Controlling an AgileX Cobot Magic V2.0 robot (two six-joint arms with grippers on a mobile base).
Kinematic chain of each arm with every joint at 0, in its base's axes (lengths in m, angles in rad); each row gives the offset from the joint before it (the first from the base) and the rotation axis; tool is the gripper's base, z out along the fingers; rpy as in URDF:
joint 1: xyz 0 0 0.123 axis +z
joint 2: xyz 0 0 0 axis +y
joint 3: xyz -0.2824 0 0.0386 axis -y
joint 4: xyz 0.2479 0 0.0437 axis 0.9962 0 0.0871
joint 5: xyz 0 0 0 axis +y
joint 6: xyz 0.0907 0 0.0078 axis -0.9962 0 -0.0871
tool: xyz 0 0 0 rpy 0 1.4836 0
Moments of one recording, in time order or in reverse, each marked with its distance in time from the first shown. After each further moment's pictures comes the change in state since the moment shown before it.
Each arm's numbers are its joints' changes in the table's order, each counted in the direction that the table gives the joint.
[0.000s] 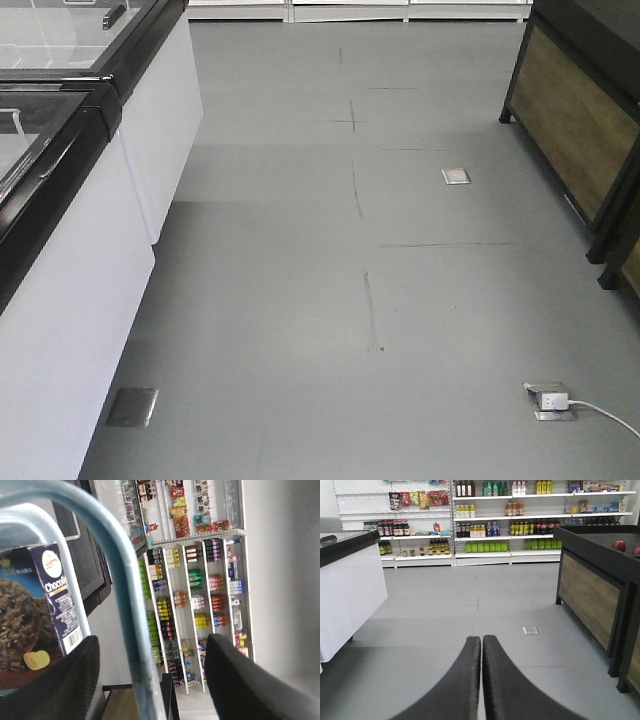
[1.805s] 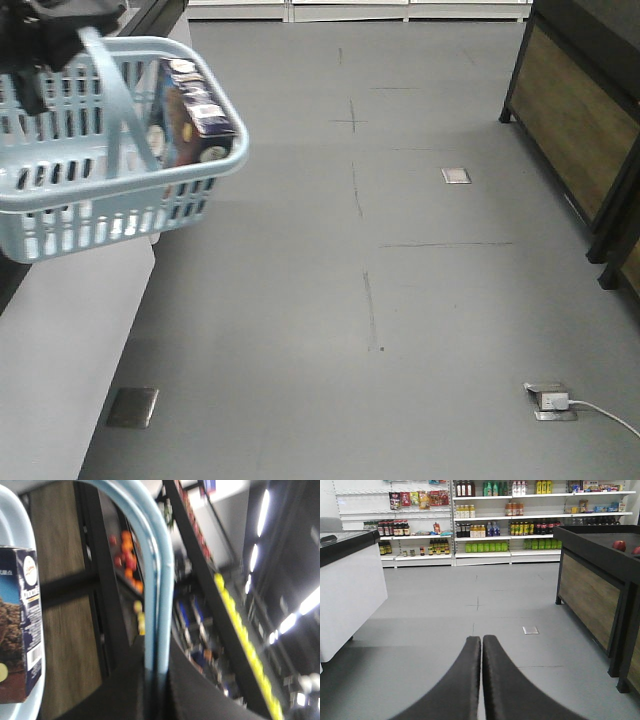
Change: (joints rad) left arm -0.917 0.014 0.244 0.063 -0.026 0.036; right arm 0.000 0.000 0.000 0.000 0.000 0.000
